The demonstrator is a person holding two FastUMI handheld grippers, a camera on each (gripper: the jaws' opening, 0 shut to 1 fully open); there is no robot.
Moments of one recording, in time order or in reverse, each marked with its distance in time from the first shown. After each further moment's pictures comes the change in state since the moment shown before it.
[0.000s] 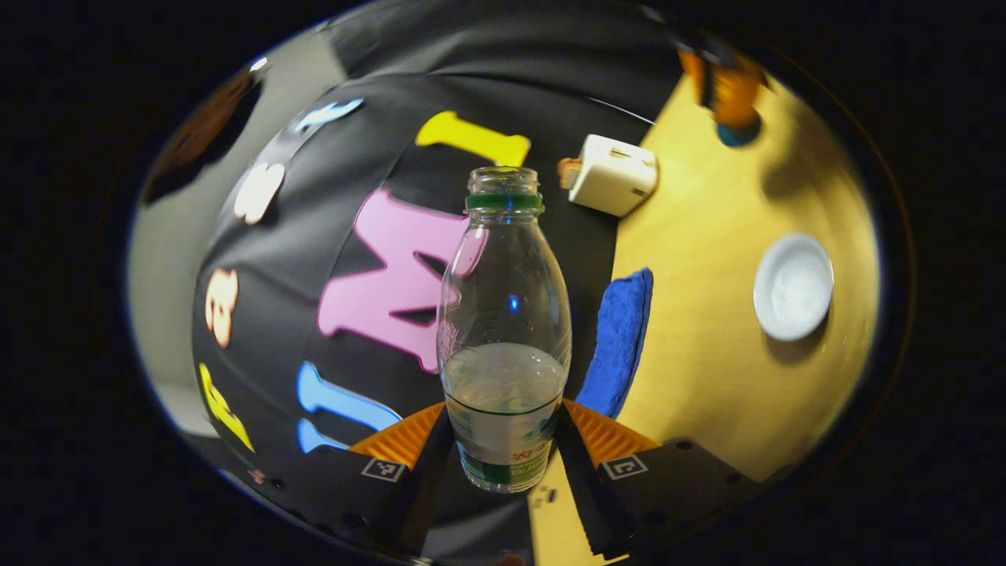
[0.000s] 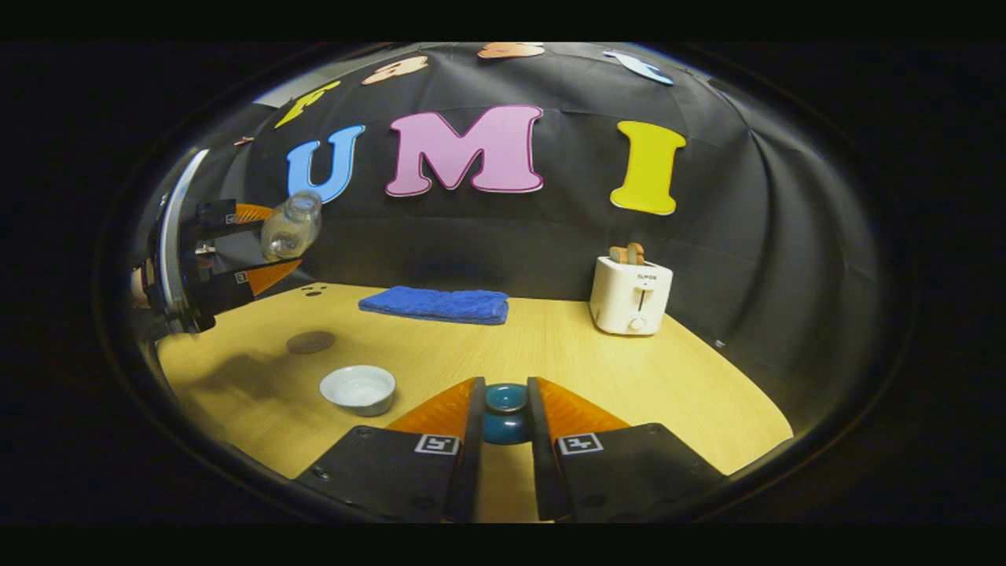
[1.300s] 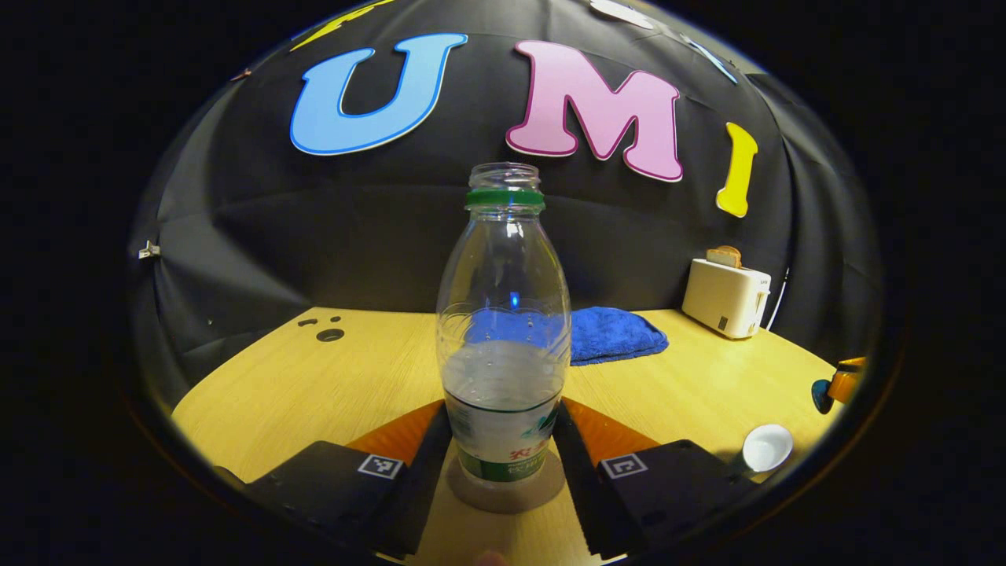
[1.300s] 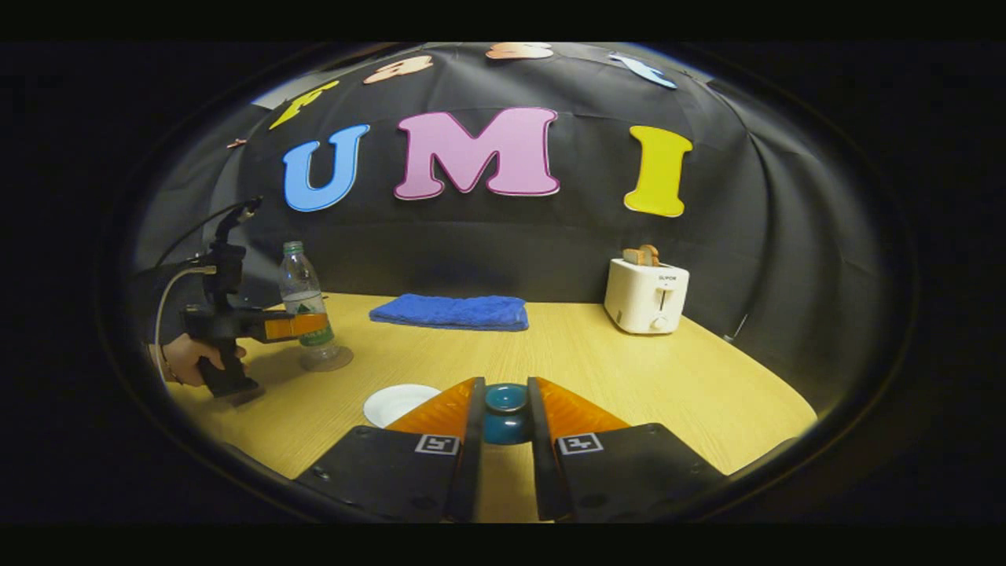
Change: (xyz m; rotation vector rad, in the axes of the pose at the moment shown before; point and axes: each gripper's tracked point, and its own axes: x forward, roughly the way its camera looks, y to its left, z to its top) left arm 0.049 -0.080 -0.136 -1.173 0.240 -0.158; right arm 0.008 0.054 0.004 0.024 -0.013 -0.034
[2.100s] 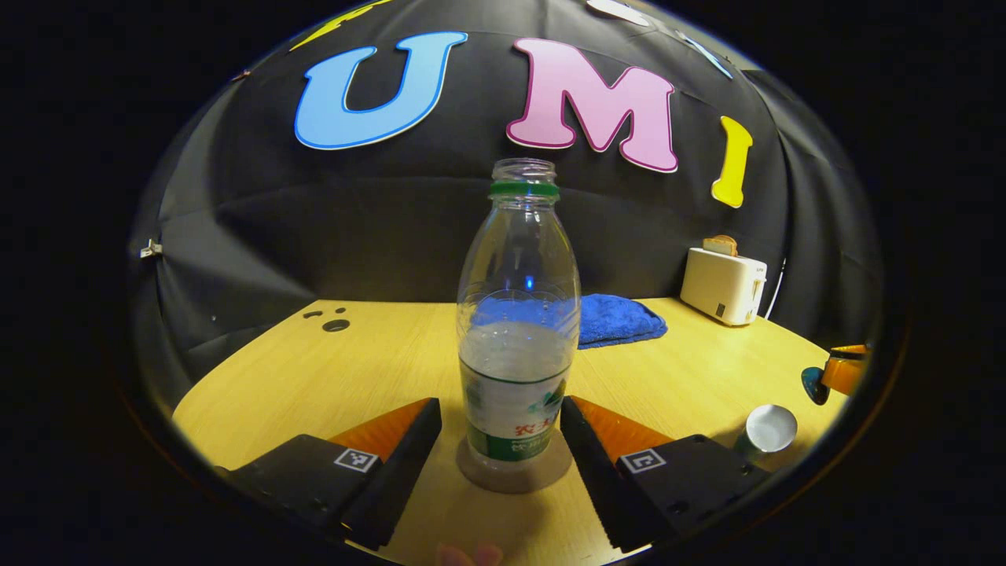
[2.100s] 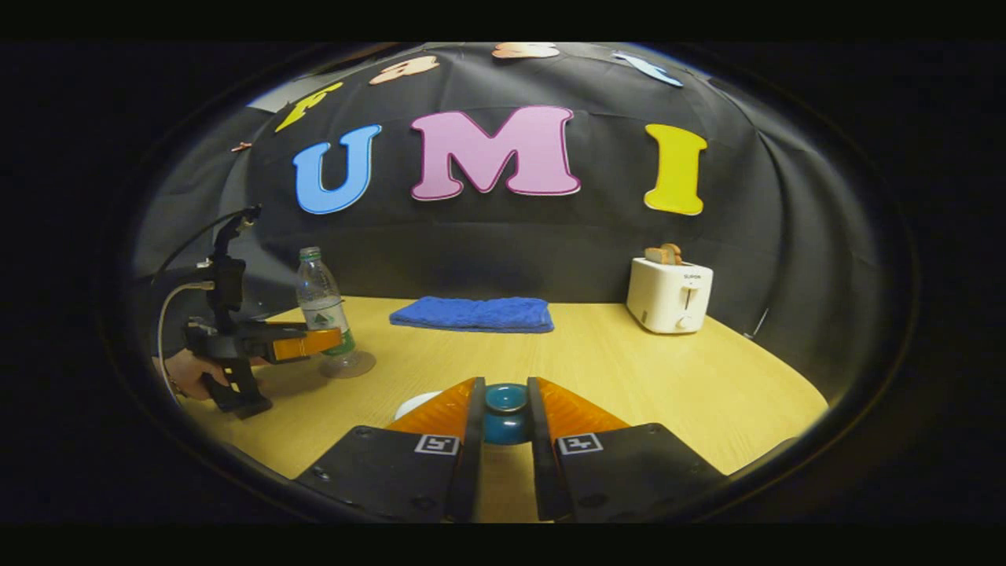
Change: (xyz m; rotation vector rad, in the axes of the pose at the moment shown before) left arm -0.033 0.007 -0.017 0.016 0.022 0.018; right arm 0.011 0.040 0.000 0.025 0.001 0.073
